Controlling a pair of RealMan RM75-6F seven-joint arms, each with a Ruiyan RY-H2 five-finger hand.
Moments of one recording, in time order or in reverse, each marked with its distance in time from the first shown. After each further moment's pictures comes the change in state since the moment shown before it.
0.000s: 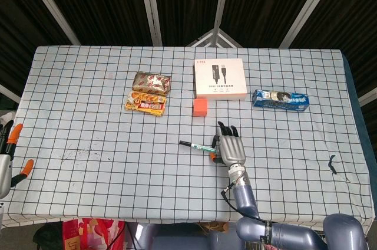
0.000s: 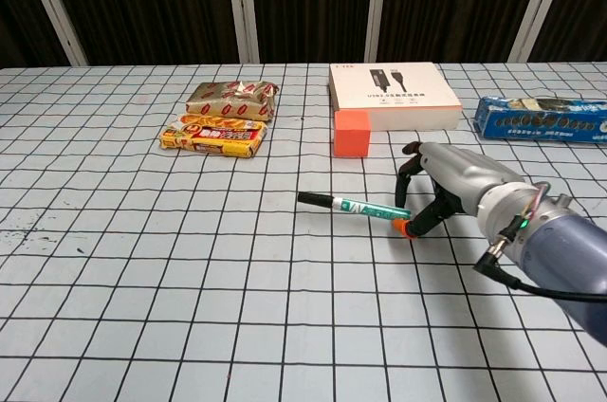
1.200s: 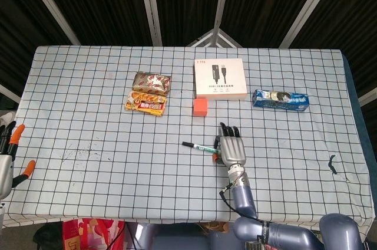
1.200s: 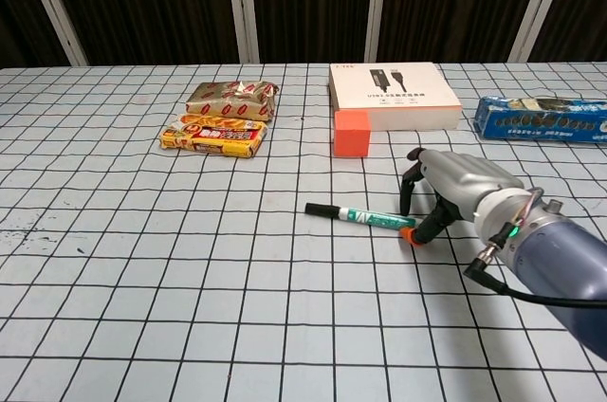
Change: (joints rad) left arm -0.001 0.000 0.005 0.001 0.003 -0.006 -0.002; right arm 0.017 -0.043 0.002 0.032 0.049 0.034 -0.126
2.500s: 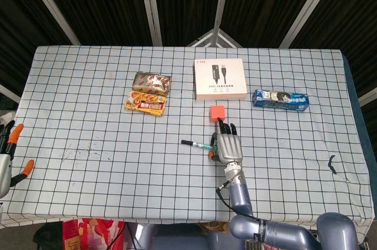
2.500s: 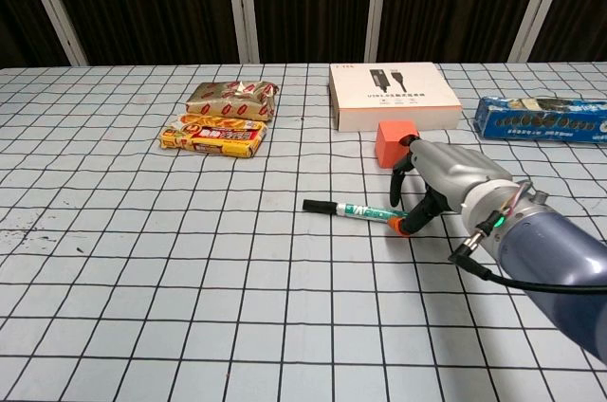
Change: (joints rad) left arm -0.002 0.006 -0.004 0.018 -0.005 -0.012 -0.039; right arm 0.011 -0.018 0.031 0.005 0.013 -0.004 -0.007
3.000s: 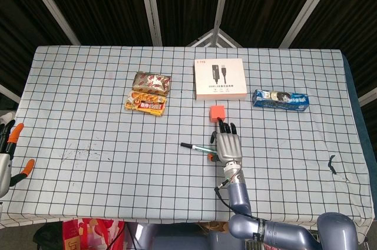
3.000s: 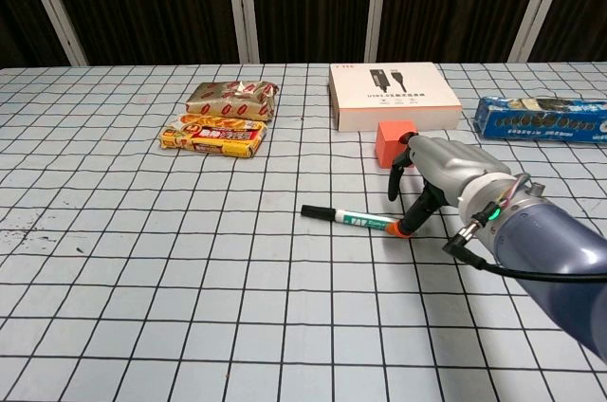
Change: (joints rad) left arm -0.001 0.002 -0.001 0.011 0.009 -0.002 -0.025; right arm 0.006 -0.003 0.028 -0.025 0.017 0.011 -0.053
